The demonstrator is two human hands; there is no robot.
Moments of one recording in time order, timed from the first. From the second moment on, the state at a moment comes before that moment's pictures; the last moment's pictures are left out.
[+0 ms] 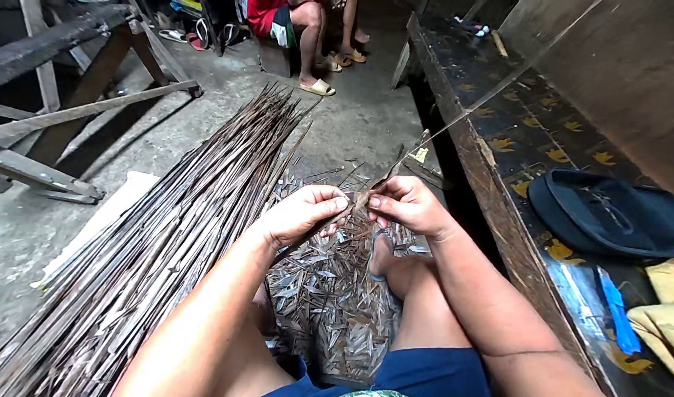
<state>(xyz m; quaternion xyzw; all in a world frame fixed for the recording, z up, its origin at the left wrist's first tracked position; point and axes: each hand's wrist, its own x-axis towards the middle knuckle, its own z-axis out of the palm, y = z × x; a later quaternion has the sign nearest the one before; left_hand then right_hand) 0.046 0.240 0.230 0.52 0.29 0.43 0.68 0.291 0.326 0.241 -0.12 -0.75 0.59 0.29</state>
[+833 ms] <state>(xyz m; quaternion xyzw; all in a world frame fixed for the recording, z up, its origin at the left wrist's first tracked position) 0.052 0.240 0.230 0.66 0.44 0.47 0.40 0.285 0.321 0.247 -0.21 -0.65 0.59 0.44</state>
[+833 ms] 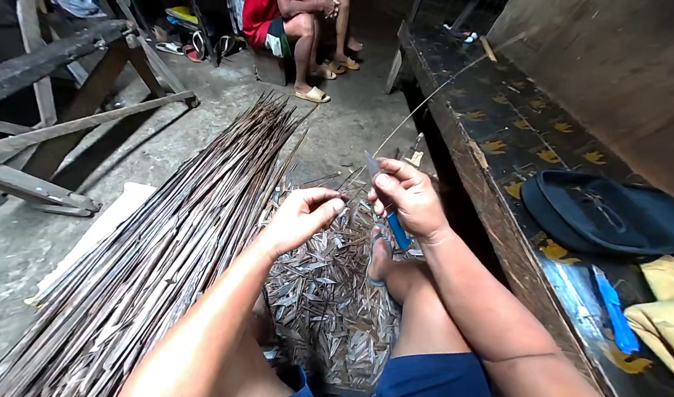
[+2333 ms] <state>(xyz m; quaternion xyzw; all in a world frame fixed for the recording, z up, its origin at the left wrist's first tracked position) 0.075 0.235 0.219 0.73 0.59 0.33 -0.03 0.265 0.305 0.237 -0.30 -0.58 0.68 0.32</state>
